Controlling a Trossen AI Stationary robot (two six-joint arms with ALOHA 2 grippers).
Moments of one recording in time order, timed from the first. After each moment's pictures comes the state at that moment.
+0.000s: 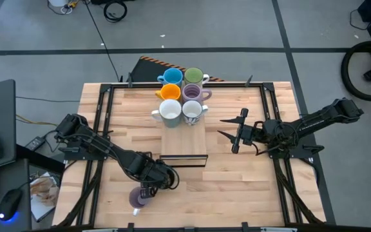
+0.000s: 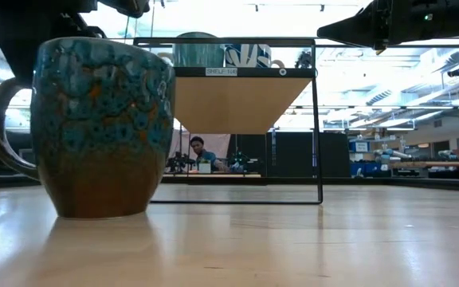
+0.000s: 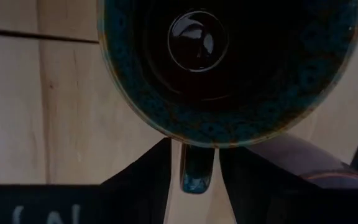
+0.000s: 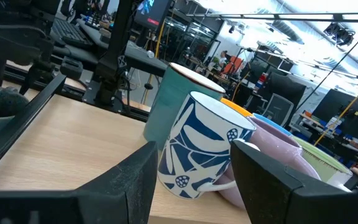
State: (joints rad) left arm -0.49 1.72 1.34 -1.05 -0.02 -0.62; right arm 0.21 0.89 0.31 0.64 0.47 -0.48
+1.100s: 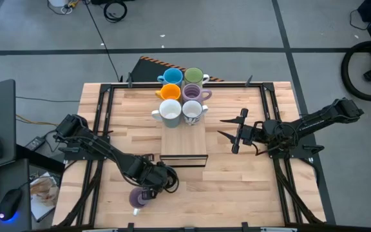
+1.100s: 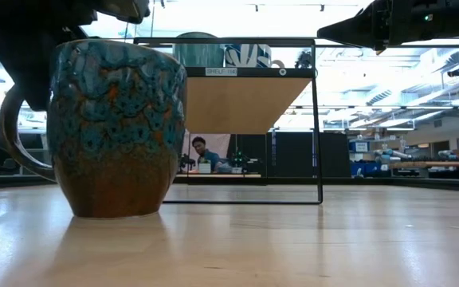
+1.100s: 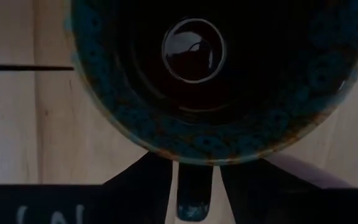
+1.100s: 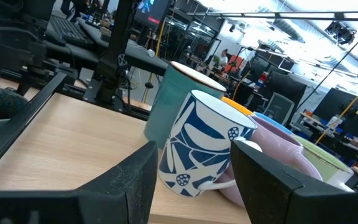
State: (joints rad) left arm -0.52 1.72 1.27 -0.91 -0.10 -0.62; right arm 0.21 0.89 0.31 0.63 0.47 -0.47
